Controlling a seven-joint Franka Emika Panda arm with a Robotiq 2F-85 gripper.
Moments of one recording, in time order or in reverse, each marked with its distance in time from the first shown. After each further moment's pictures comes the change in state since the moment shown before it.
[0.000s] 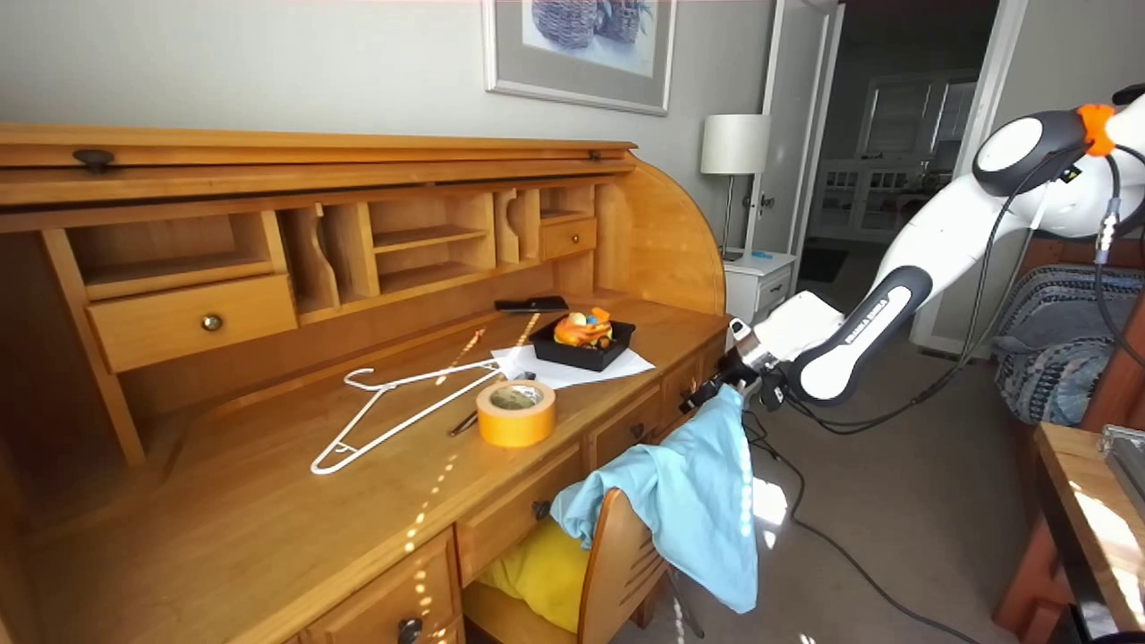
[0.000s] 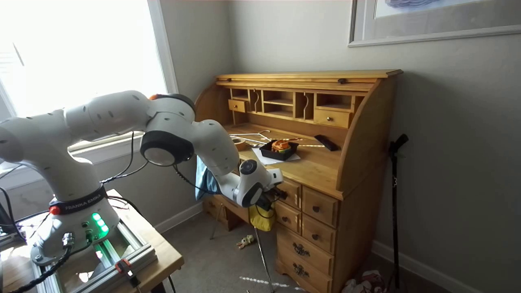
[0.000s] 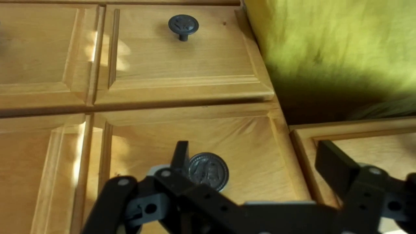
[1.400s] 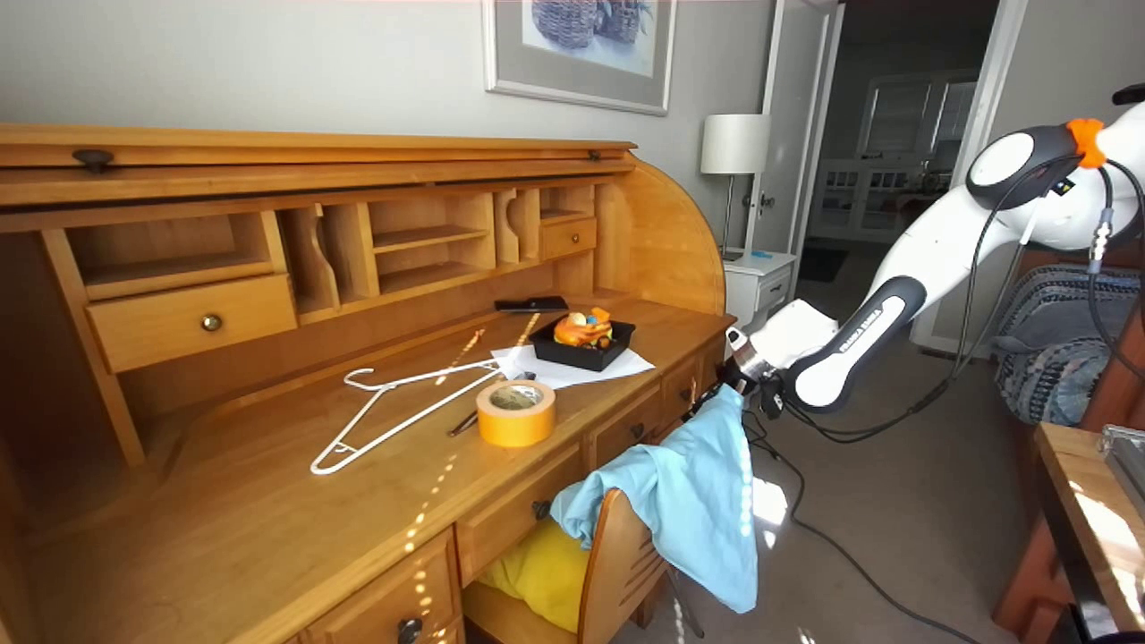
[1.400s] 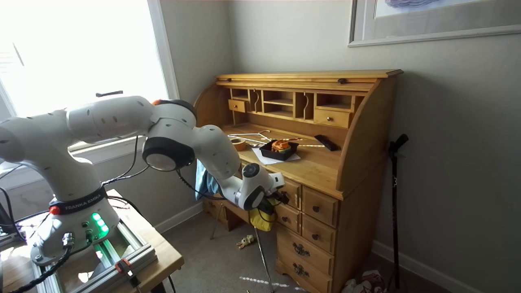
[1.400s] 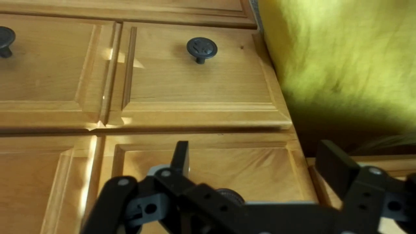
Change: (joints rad) arm 0.016 0.052 -0.010 0.076 0.000 -0.052 -0.059
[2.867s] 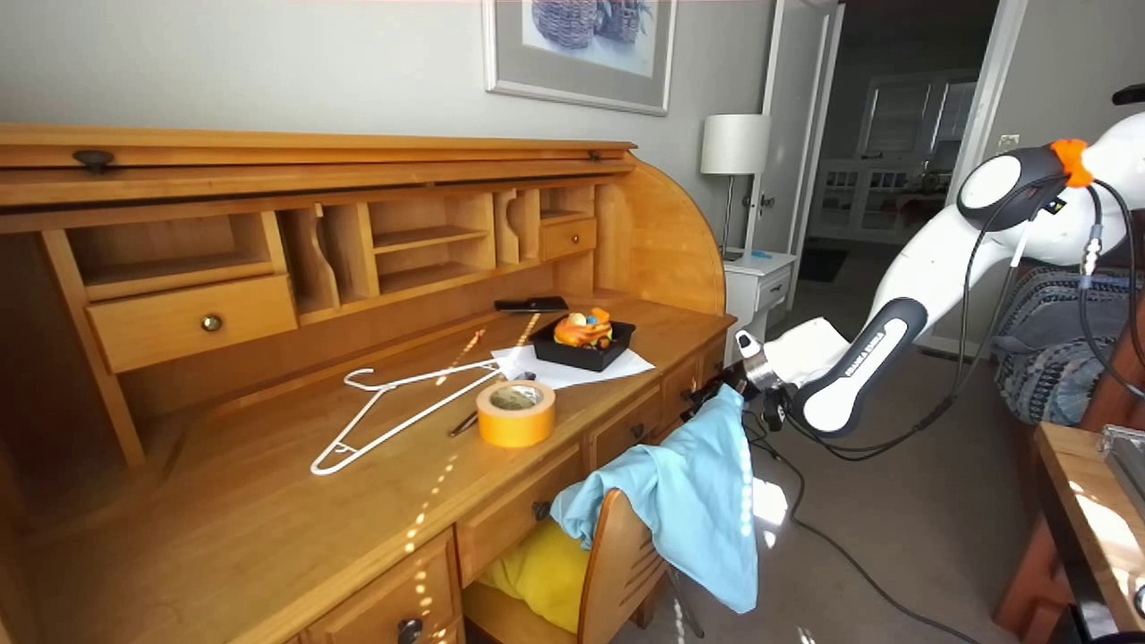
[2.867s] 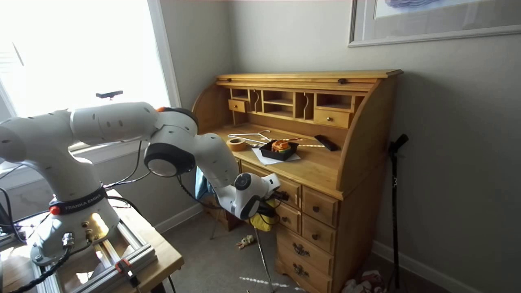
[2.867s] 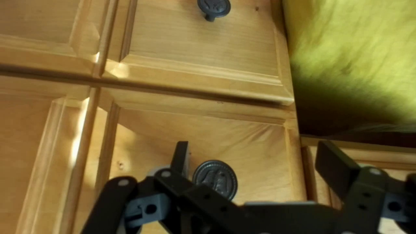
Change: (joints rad) arm 0.033 0.060 -0.060 0.030 -0.008 0.266 -0.129
